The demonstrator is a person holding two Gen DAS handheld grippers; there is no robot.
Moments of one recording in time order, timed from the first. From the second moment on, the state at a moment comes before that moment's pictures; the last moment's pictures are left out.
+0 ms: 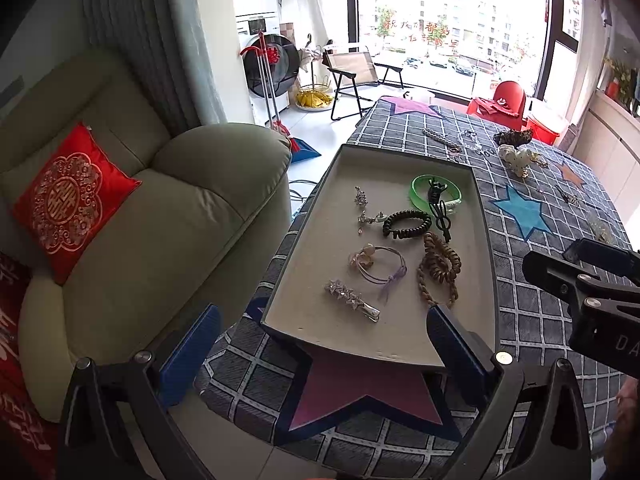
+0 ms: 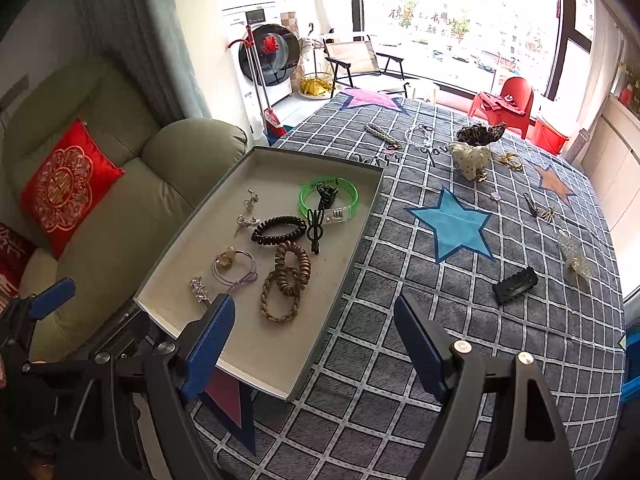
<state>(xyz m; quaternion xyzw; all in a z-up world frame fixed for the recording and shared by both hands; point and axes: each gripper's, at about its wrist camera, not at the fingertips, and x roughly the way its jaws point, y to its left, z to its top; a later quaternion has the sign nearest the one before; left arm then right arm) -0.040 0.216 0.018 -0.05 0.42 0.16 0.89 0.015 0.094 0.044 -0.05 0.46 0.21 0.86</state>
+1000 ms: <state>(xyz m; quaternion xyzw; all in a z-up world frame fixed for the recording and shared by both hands) -0.040 0.216 0.015 -0.05 0.42 0.16 0.89 0.015 0.095 0.044 -0.05 0.46 0.21 0.86</state>
